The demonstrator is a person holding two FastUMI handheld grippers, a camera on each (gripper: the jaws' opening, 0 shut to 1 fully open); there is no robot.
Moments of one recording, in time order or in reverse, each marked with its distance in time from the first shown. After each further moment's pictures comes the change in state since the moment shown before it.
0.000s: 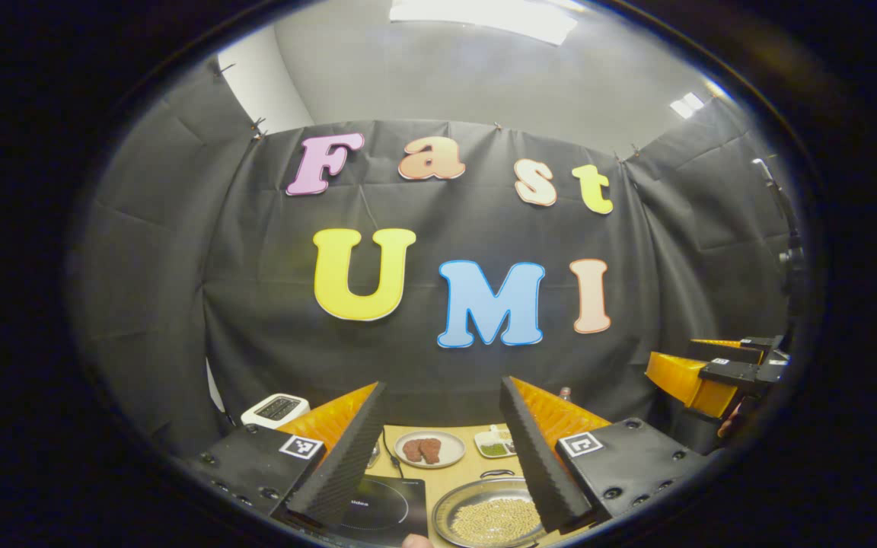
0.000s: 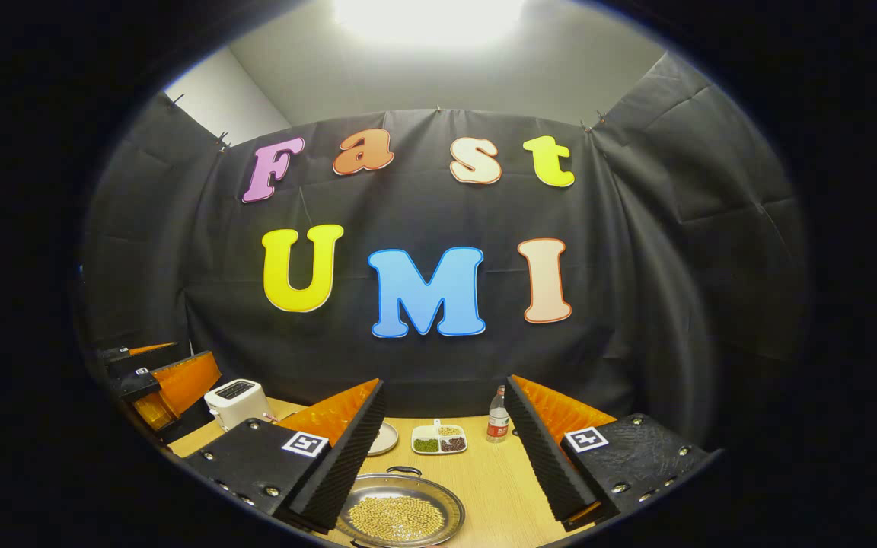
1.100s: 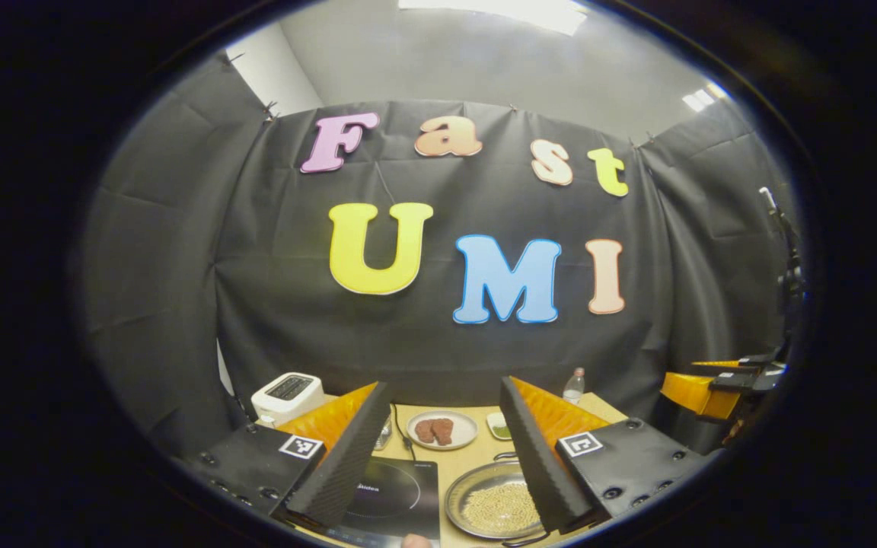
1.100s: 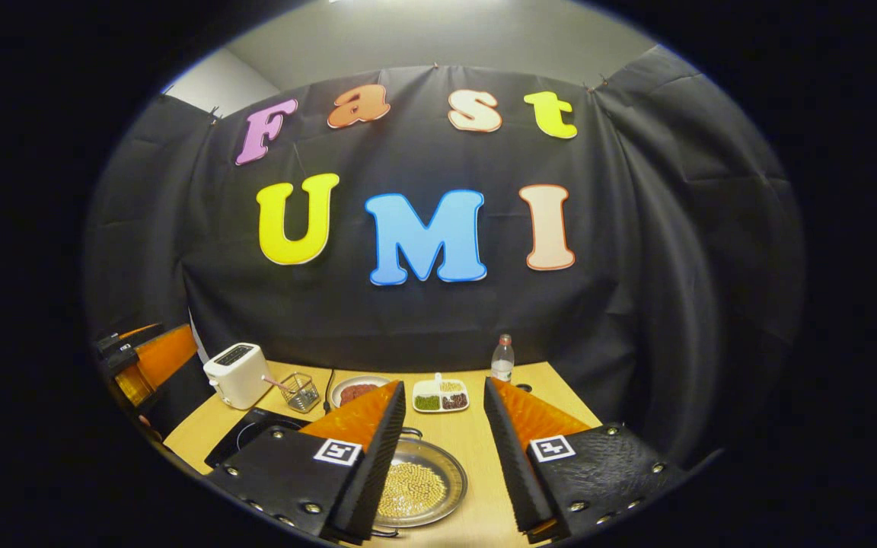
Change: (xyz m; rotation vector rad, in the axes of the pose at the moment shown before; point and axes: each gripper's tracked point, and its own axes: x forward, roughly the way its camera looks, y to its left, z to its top) left arm -0.002 0.028 -0.037 -0.004 0.081 0.051; right arm 0.000 -0.004 -0.082 0.012 0.256 -0.010
